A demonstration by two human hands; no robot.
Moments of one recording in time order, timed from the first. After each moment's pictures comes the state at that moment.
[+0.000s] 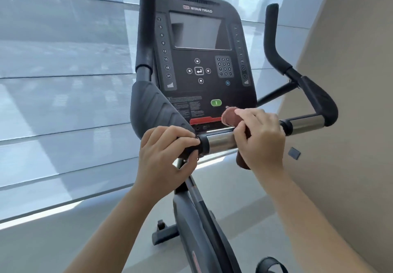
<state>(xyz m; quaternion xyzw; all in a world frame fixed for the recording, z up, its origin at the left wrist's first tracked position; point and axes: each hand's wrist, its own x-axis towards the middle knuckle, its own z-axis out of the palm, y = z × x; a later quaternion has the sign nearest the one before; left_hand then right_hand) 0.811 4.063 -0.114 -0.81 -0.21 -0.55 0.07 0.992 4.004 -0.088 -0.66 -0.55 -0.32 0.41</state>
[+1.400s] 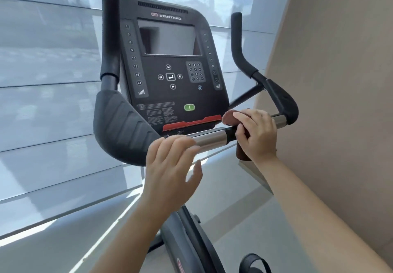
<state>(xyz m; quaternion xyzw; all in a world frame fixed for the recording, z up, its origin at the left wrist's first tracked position) 0.864 4.023 -0.113 -0.81 -0.21 -0.53 0.10 1.091 3.999 -0.102 -0.64 -0.55 -0.41 0.36</state>
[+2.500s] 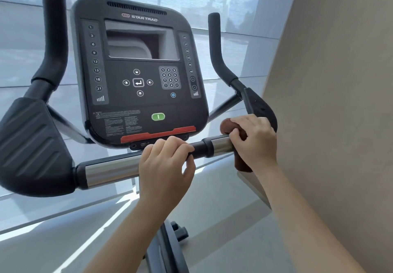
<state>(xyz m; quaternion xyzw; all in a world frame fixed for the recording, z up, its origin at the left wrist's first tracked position) 1.000 4.024 -0.105 -0.80 -0.33 -0.49 0.09 1.193 3.989 -0.076 -0.70 -0.55 -0.26 0.37</state>
